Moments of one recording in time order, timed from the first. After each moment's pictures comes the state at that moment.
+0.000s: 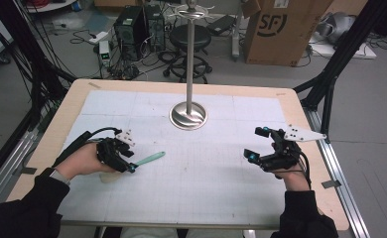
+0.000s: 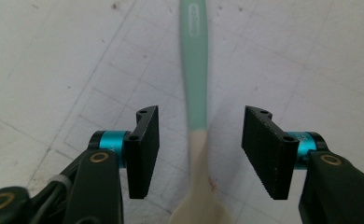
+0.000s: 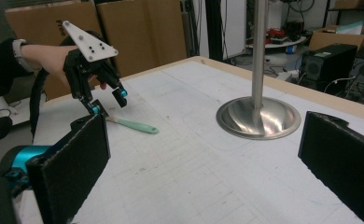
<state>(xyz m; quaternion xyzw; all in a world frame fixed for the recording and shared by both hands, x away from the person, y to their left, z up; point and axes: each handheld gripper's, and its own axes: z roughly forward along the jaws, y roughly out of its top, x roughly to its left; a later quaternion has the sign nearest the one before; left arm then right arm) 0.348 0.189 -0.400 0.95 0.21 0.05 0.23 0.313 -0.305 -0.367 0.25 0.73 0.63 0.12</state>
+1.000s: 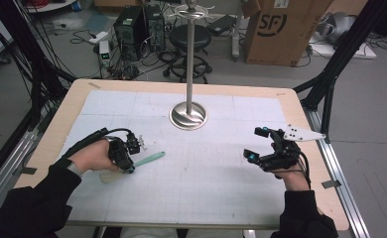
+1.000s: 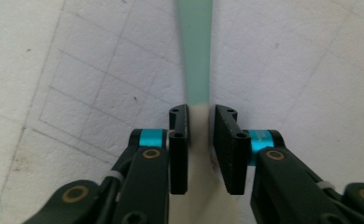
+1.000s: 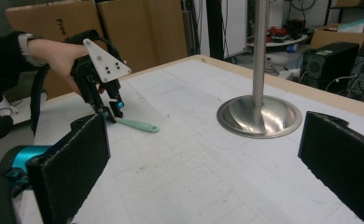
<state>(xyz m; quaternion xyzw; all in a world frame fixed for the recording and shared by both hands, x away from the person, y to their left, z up) 0.356 0.159 -0.407 0.97 0.21 0.02 0.08 0.314 -0.305 -0.368 0.25 0.73 0.62 0.11</state>
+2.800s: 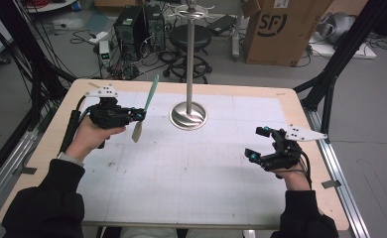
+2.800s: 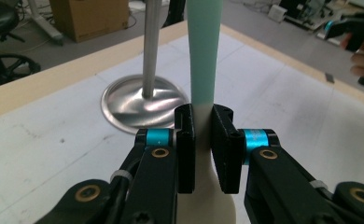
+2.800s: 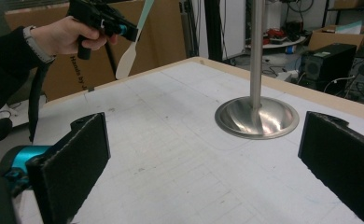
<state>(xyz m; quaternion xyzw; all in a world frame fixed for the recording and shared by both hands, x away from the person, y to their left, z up) 0.383 0.196 -0.317 0.78 0.31 0.09 0.54 0.314 -0.308 -0.368 0.25 0.73 0.63 0.11</state>
